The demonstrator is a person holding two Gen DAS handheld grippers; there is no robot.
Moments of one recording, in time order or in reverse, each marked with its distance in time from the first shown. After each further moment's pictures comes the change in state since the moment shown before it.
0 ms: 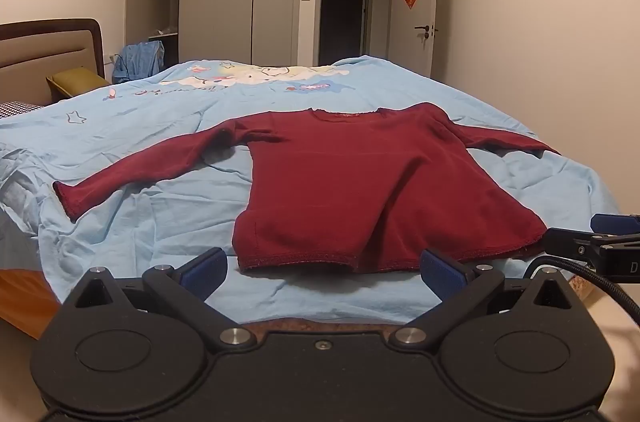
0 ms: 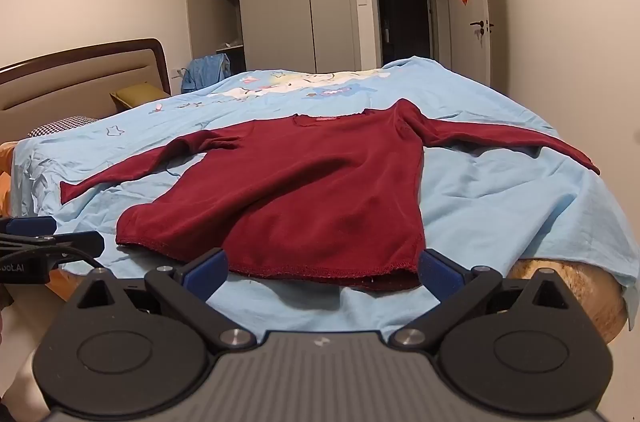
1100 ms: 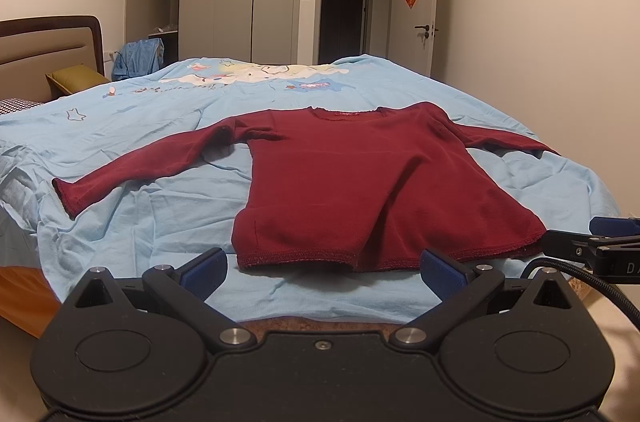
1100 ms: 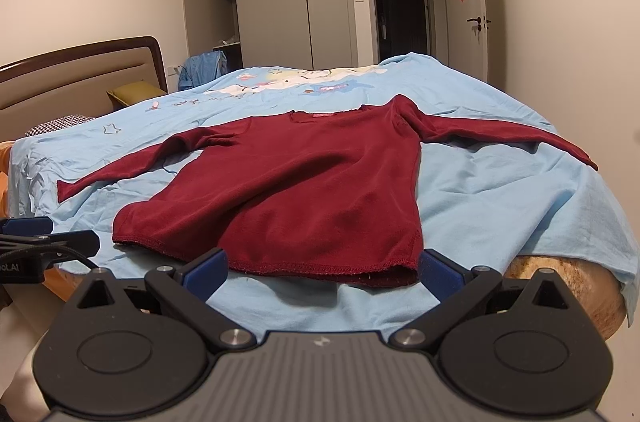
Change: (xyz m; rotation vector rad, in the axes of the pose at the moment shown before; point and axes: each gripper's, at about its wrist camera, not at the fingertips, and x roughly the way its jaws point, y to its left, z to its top) left arm 0.000 0.000 -0.001 -0.001 0.004 0.000; right arm 0.002 0.000 -0.001 0.000 0.007 -0.001
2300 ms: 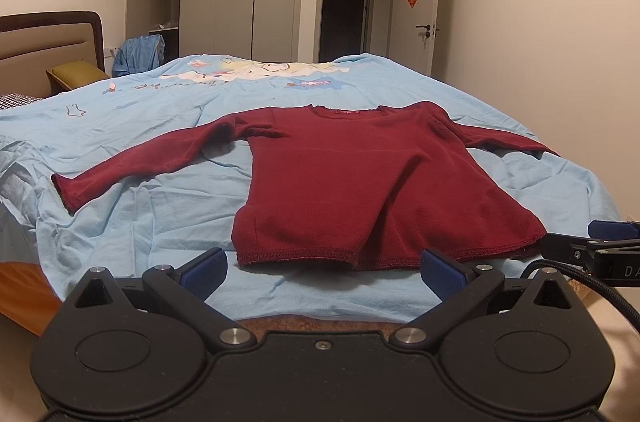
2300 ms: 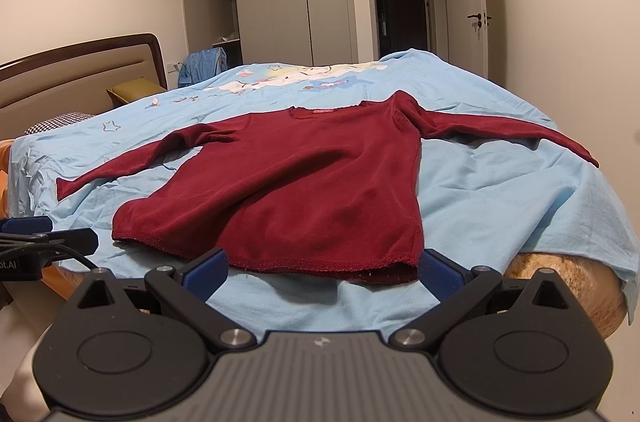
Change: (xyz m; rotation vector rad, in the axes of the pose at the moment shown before) left arm 0.000 0.001 0.000 -0.003 0.002 -0.002; right arm 0.002 -0.001 -0.001 0.001 0.007 0.000
